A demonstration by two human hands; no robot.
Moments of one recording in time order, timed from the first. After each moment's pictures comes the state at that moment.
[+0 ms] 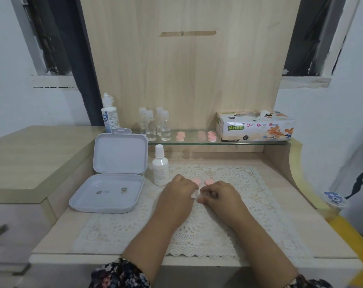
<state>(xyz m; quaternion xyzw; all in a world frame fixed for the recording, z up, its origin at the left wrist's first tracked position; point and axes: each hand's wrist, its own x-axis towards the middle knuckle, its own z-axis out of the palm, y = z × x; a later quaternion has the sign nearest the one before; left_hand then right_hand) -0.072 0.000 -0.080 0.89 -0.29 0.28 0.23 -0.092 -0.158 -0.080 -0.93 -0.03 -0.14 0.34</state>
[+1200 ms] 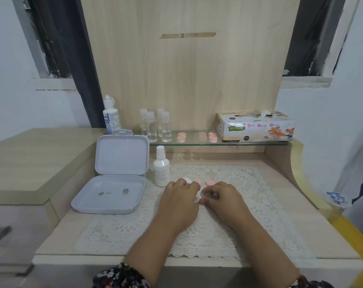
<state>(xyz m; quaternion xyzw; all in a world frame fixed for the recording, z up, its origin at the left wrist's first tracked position) -0.096 -0.004 -0.065 0.92 -0.24 0.25 0.17 -0.090 -0.158 -0.082 -0.93 -0.03 -0.14 0.34</state>
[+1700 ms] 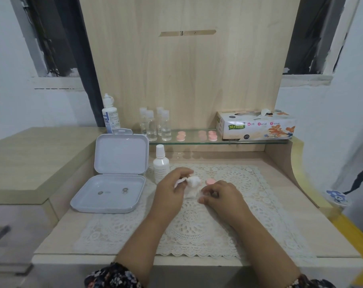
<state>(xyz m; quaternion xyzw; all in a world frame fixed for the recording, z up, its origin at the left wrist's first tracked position) -0.084 0.011 -0.064 0.79 -0.20 0.18 0.54 -0.091 -0.158 -0.080 -0.94 -0.02 -0.14 0.32</state>
